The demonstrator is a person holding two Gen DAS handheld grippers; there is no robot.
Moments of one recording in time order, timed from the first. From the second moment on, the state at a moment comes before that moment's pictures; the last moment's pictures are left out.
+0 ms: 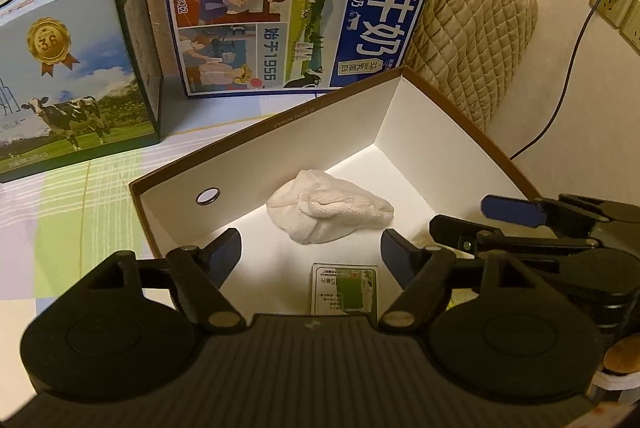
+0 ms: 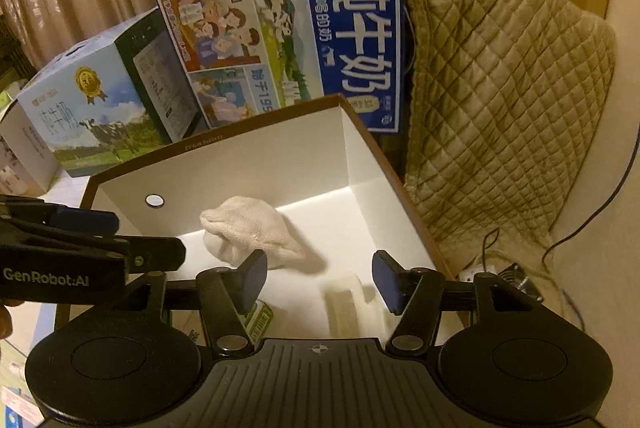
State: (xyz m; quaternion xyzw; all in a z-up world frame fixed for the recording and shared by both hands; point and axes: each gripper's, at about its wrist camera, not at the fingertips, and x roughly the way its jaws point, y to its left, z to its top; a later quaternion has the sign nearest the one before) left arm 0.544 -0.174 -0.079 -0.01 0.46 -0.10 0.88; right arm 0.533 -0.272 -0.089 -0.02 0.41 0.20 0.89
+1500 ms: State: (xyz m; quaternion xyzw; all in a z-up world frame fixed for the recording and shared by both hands) left arm 0.346 -0.144 0.003 -0.05 0.42 -0.10 0.90; right arm 0.339 -0.320 -0.014 0.05 0.40 0.22 0.89
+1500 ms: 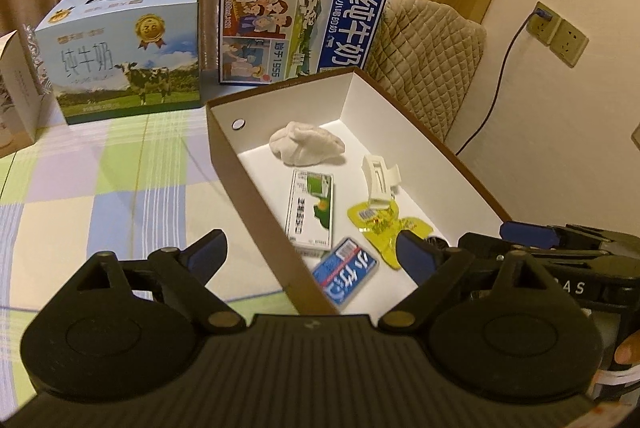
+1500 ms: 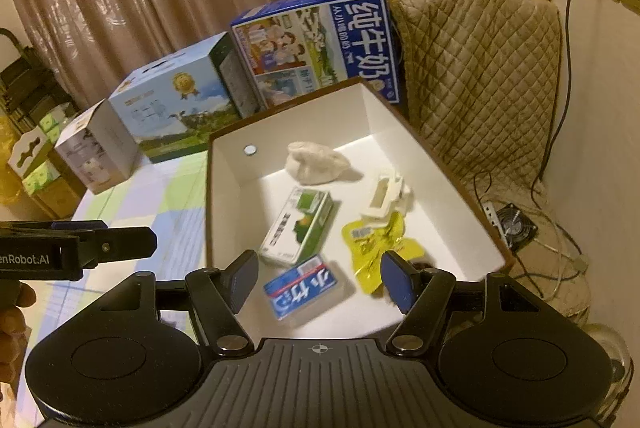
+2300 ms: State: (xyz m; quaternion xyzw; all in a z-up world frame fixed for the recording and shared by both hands) left arm 0.239 -0.080 -0.015 -0.06 0.46 -0.06 0.89; right arm 0.244 -0.276 -0.033 0.02 0.44 0.26 0.86
